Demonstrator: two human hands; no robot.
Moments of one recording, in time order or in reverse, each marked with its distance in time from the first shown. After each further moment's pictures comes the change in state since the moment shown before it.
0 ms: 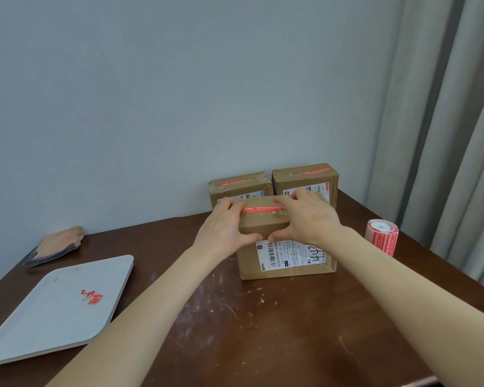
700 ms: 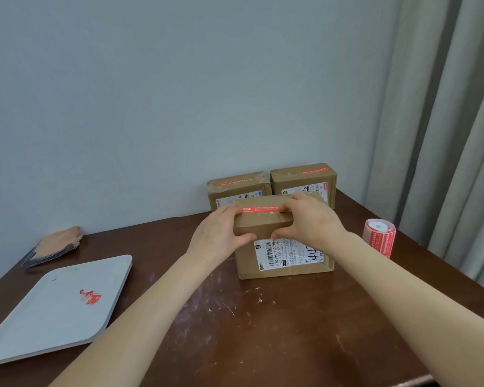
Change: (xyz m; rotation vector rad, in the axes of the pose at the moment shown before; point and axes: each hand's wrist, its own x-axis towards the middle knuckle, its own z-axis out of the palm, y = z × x) left_hand -0.011 -0.001 -0.001 0.005 0.052 0.002; right_hand -0.007 0.006 0.000 0.107 0.044 -0.020
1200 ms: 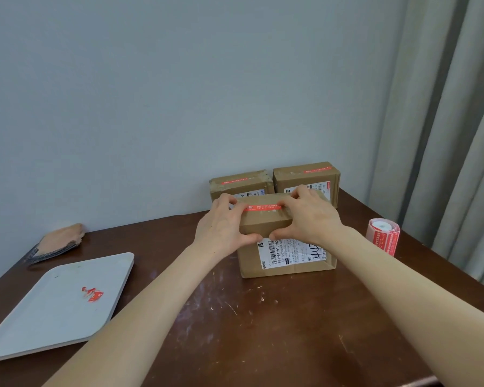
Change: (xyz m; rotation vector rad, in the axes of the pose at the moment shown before) left_hand 0.011 0.000 0.002 0.178 -0.054 -0.006; right_hand 0.009 -0.001 0.006 -0.089 -0.025 0.013
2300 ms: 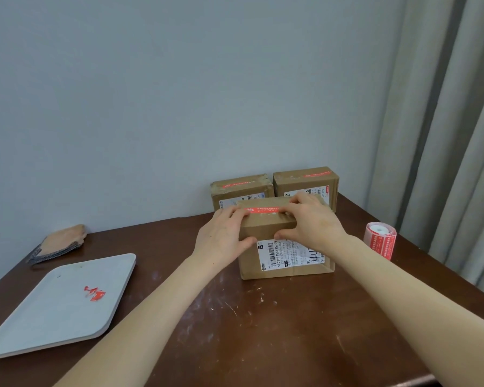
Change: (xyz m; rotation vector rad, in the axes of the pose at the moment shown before) left_hand -0.016 0.001 0.003 -0.051 0.082 0.052; right_hand -0.012 0.003 -0.002 0.060 0.058 -0.048
